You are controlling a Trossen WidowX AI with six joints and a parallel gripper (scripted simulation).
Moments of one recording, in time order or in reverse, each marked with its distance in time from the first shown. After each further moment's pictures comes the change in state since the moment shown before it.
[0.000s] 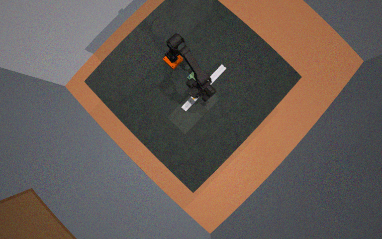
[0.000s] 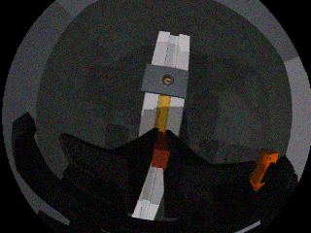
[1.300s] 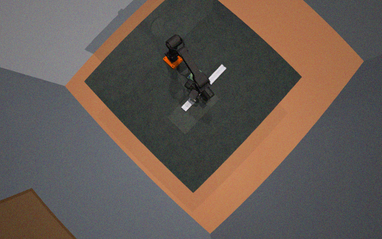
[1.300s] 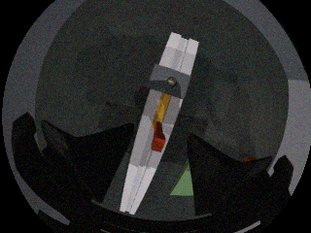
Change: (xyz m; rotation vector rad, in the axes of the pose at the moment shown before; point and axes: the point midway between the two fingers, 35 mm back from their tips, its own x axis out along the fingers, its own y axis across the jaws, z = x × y) arm -0.025 0.002 0.013 -0.160 0.124 -0.023
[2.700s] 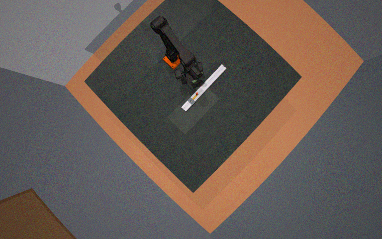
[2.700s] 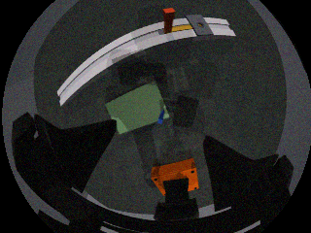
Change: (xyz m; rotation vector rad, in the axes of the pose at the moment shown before) arm -0.038 -0.121 -0.069 -0.910 0.148 0.117
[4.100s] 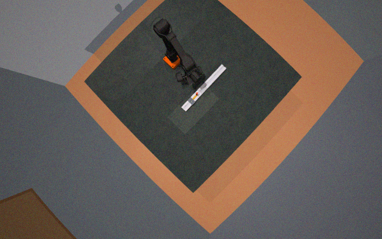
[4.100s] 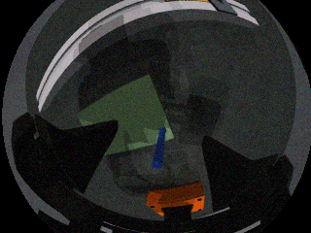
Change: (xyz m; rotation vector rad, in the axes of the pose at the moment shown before) arm 0.083 0.001 -0.006 -0.010 0.009 -0.004
